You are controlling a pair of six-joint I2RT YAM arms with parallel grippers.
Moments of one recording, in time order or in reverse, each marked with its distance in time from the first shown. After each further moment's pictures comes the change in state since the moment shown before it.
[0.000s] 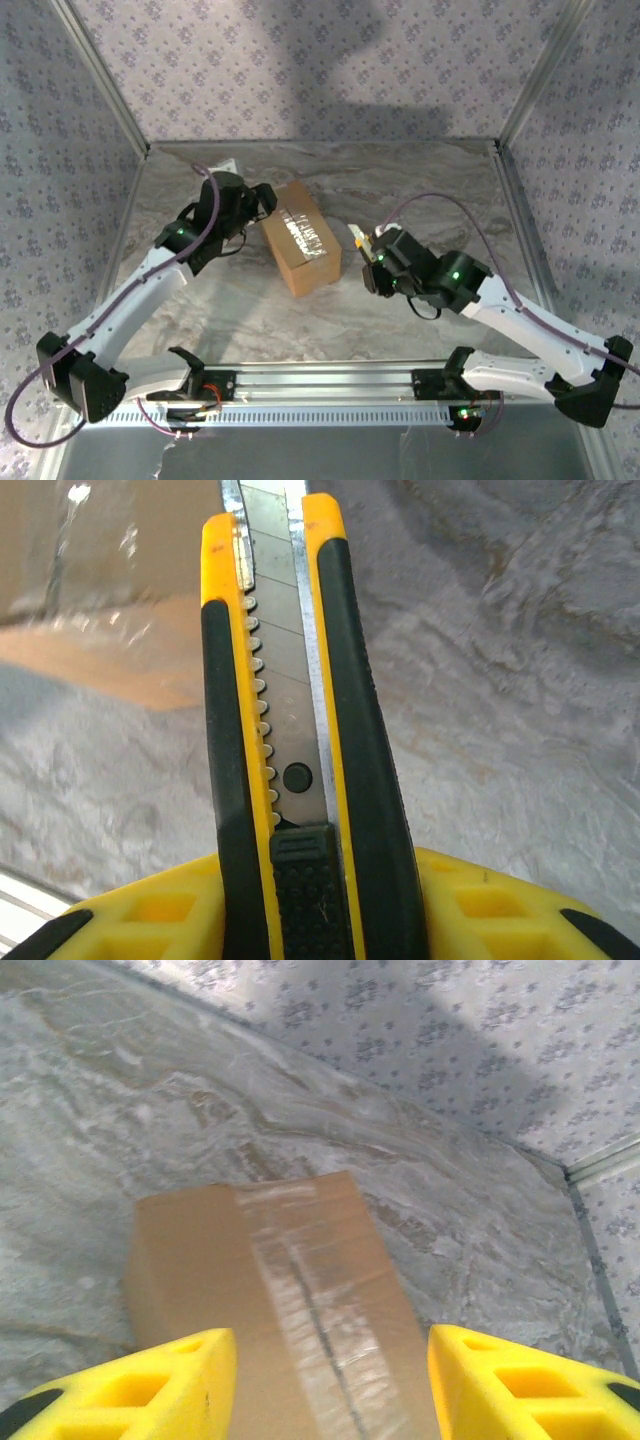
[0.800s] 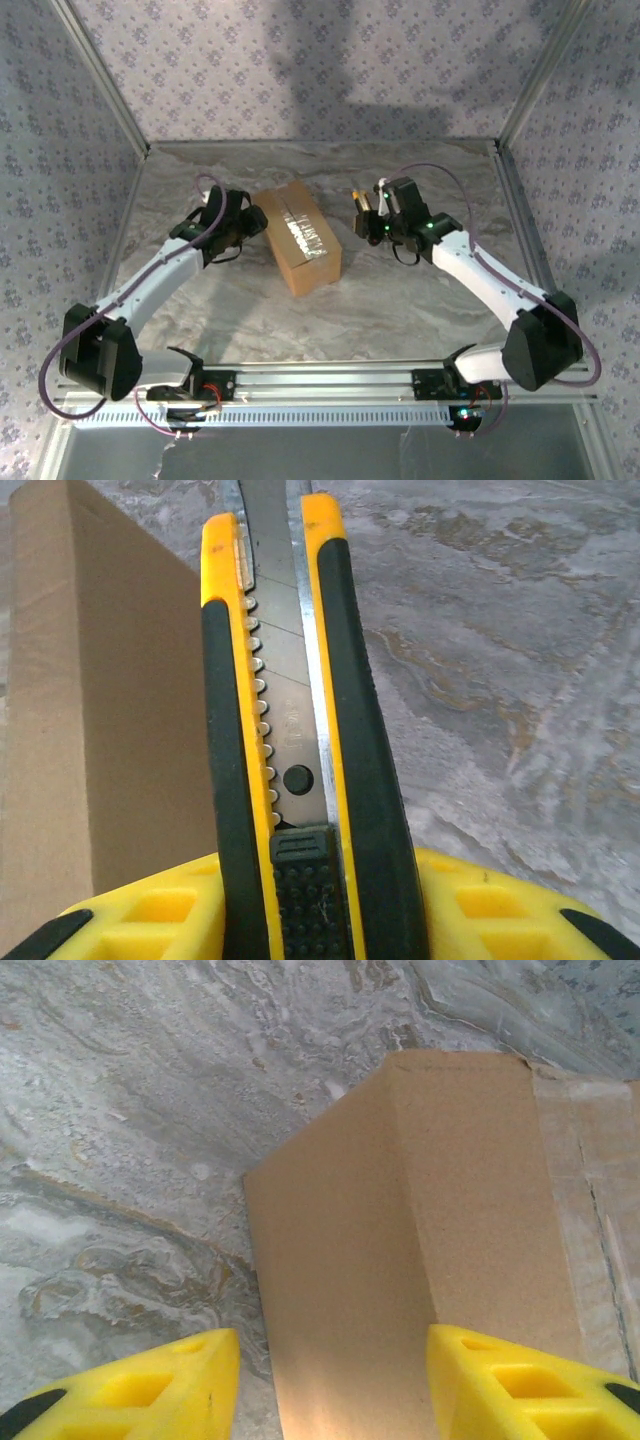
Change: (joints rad) left arm 0.122 0.139 -0.127 0.000 0.105 -0.069; right arm -0.360 0.327 -0.007 0.492 -0.283 -0.114
